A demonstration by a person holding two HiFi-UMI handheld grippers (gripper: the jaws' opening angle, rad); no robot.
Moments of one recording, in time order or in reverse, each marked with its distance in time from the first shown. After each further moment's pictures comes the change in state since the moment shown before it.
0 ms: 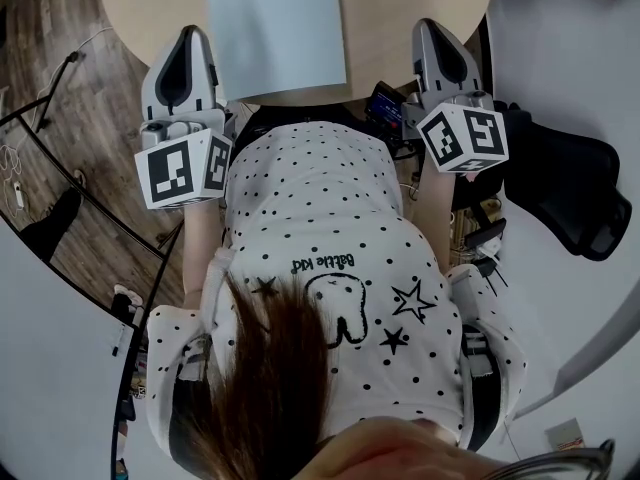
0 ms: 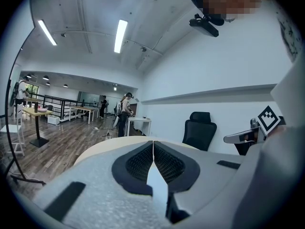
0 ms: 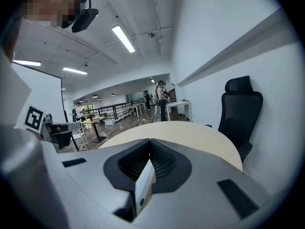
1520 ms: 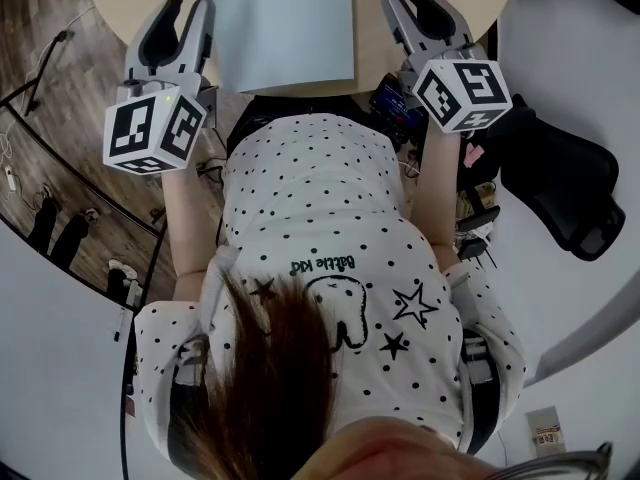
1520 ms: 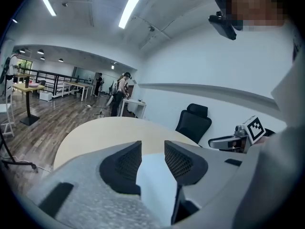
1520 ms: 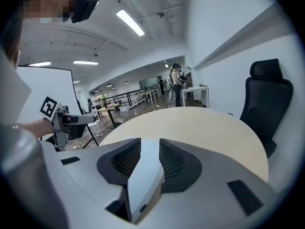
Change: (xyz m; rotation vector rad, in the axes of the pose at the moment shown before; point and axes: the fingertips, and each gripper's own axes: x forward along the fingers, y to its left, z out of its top) left arm 0.056 0.028 -0.045 -0.139 0.200 -0.118; right arm 0.081 0.016 -0.035 -0.046 0.188 0.189
